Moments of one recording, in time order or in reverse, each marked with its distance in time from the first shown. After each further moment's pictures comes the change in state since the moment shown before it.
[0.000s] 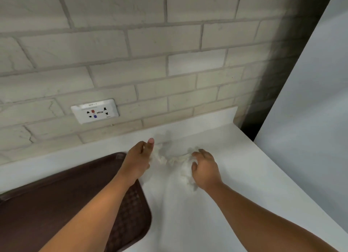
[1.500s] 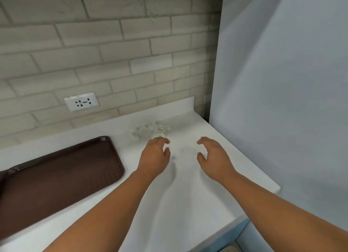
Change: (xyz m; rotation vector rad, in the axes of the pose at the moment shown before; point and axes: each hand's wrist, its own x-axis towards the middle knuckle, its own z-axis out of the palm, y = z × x) left_hand -0.196 0.048 0.136 0.544 0.093 0.574; right_hand -0.219 0.072 -0.178 0.181 0.115 -0.071
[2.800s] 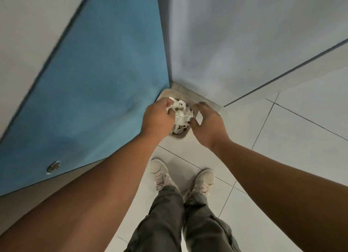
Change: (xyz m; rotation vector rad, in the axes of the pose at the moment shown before) left_hand -0.292 0.032 0.497 -0.192 -0.849 -0.071; right_hand -0.378 0.378 0.241 0.113 -0.005 0.950
